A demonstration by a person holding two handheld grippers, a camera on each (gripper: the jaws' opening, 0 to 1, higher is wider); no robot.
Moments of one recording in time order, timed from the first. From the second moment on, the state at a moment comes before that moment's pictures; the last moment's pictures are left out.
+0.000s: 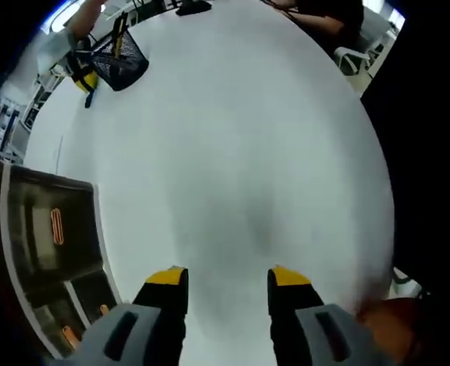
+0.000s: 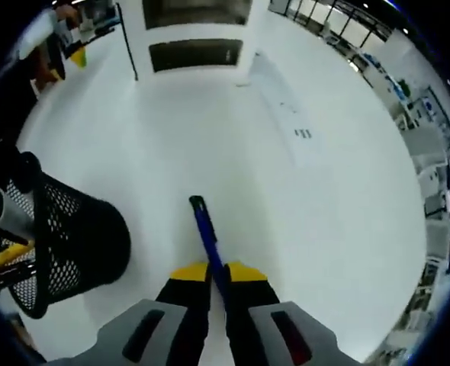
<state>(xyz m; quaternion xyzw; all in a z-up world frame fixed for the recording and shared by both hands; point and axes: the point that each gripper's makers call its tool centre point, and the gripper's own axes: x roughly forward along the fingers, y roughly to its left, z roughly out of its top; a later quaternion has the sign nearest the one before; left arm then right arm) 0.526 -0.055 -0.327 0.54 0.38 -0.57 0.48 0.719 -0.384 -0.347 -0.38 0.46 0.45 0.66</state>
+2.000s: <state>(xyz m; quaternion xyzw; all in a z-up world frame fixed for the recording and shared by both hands) 0.544 -0.043 -0.336 0.55 0.40 -0.55 0.48 0.666 -0.417 -0.088 0.18 -0.11 0.21 0.95</state>
